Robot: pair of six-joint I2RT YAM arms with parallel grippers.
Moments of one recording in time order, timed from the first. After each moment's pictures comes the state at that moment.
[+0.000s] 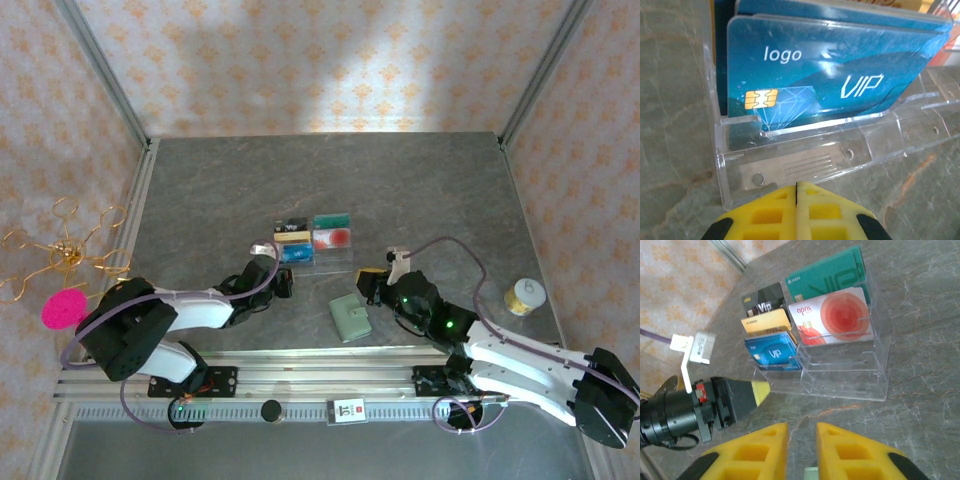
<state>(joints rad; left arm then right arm) -0.64 1.43 0.38 0.35 -0.13 -0.64 0.89 0.81 0.31 0.11 0.17 0.72</state>
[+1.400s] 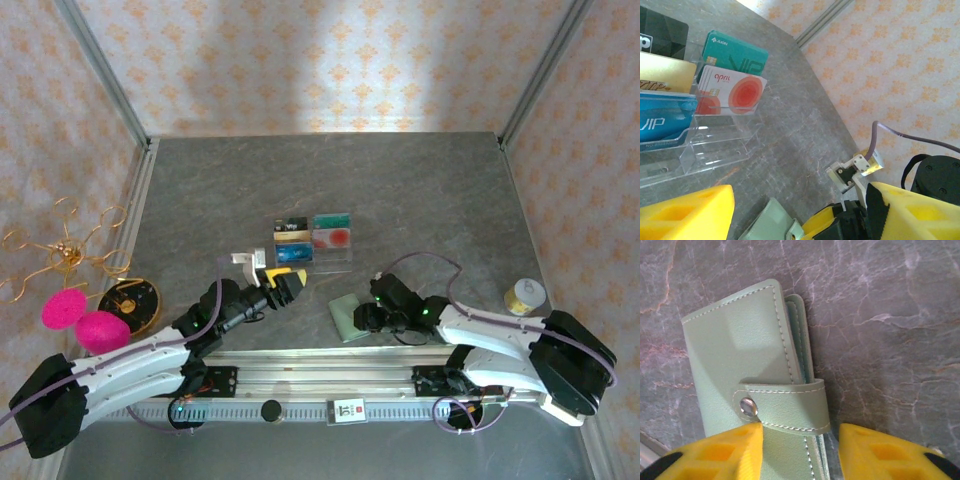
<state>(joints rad) -0.78 0.80 0.18 0.46 0.00 -0.82 0.90 1.13 0.36 -0.23 -0.12 0.84</state>
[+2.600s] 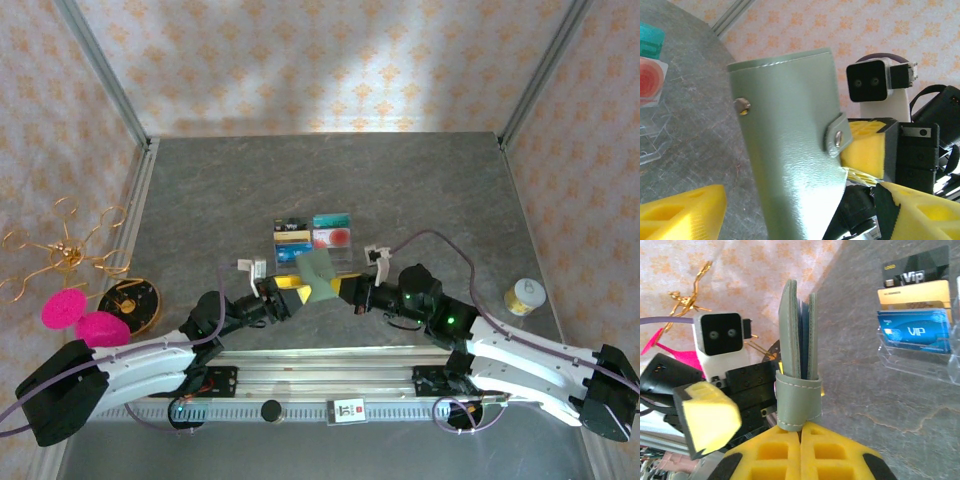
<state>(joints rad) -0.78 0.91 0.05 0.94 0.26 -0.87 0.96 0.81 0.43 0.16 -0.17 0.78</state>
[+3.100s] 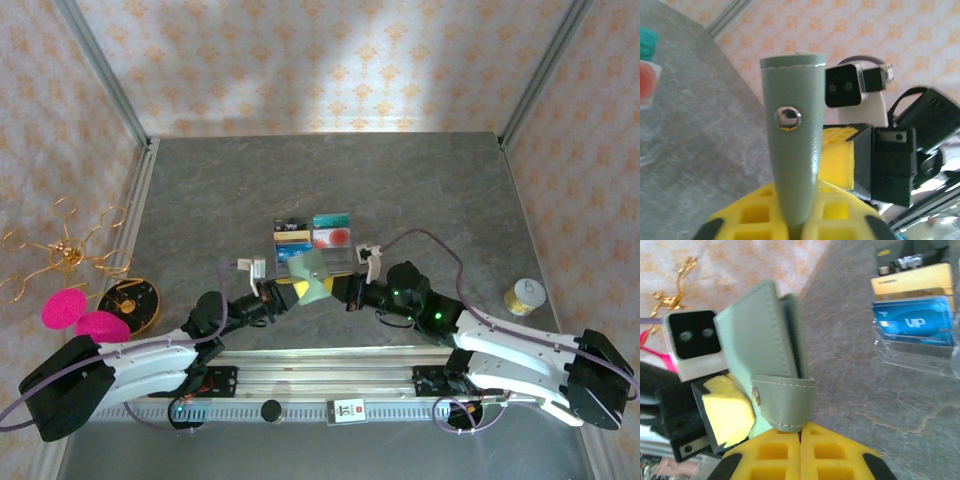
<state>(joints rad) -0.78 0.96 0.04 1.01 0.27 -0.89 0.96 0.94 0.43 0.23 -0.16 0.82</state>
